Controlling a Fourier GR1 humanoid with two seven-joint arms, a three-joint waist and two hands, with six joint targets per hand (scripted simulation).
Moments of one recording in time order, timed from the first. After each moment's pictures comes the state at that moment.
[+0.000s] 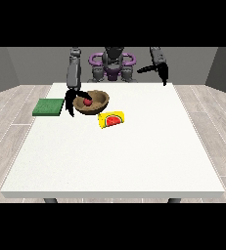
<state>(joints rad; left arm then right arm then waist) -0.40 0.13 -0.02 -1.33 -0.08 0.06 -0.23 -0.51 -0.13 -0.35 -0.60 -0.19 -0.05 -0.52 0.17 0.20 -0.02</state>
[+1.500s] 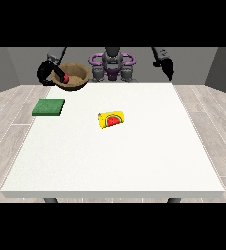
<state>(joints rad) -0.27 0.19 0.11 -1.14 -0.01 0.01 -0.27 -0.58 -0.34 -0.13 -0.75 0.12 -0.25 0.25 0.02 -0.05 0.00</state>
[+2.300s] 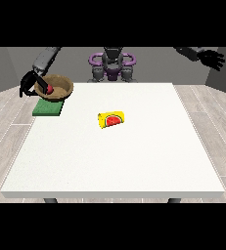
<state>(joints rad) -0.36 0.59 0.47 -1.02 0.27 -0.32 -0.37 -0.52 -0.54 -0.30 -0.73 0.02 -0.15 0.00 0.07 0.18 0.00</state>
